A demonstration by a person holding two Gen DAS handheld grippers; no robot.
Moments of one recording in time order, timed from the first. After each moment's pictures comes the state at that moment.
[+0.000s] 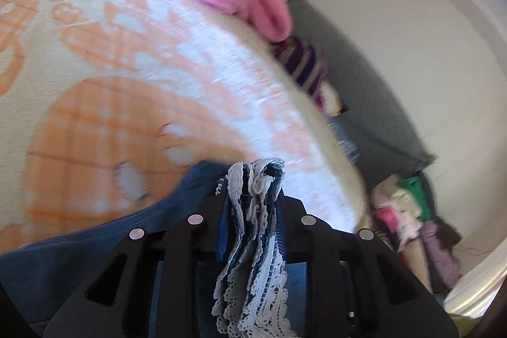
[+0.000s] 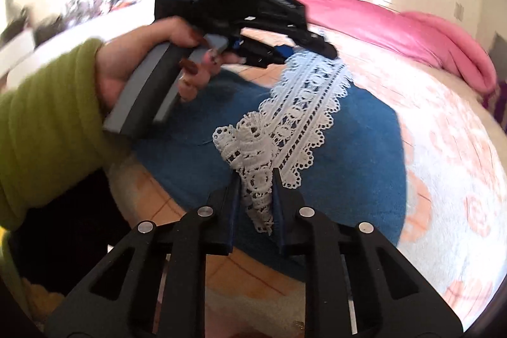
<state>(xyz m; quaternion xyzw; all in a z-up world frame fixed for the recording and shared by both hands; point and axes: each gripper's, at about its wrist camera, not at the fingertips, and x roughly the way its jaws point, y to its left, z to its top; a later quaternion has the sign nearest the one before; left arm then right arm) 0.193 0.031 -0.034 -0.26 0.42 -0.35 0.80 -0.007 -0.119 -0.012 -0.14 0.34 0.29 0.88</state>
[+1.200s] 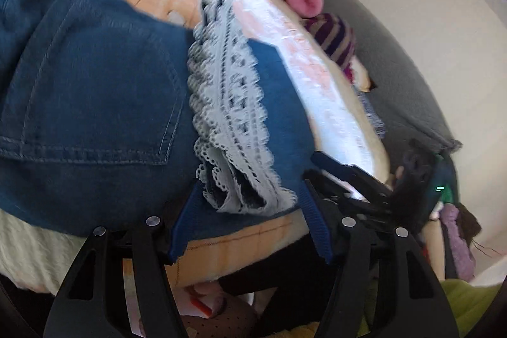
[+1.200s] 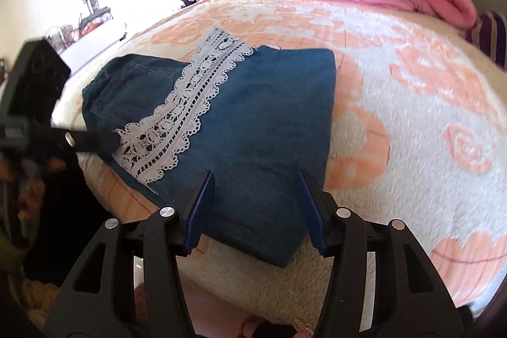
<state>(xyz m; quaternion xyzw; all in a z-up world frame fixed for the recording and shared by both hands) 0.034 0.025 -0.059 -0.26 0.46 -0.27 0.80 0.023 -0.227 -0.030 0.00 0.40 0.25 0.88</state>
